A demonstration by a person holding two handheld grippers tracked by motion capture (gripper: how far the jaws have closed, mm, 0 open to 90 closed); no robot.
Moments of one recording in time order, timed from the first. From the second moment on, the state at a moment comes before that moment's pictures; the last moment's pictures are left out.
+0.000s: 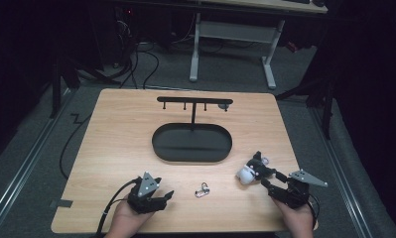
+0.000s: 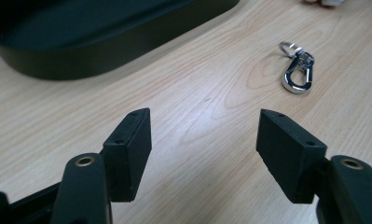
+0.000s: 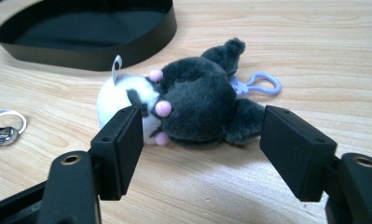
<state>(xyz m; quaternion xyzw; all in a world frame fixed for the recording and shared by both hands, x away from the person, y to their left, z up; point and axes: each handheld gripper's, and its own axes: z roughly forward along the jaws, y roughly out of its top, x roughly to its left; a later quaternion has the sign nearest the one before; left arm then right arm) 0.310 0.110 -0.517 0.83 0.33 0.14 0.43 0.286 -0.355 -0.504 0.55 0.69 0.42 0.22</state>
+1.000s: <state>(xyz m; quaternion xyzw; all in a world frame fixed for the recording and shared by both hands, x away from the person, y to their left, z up) 0.321 0.155 -0.522 0.80 0.38 0.16 0.43 0.314 -0.353 -0.516 0.56 0.73 0.32 0.22</state>
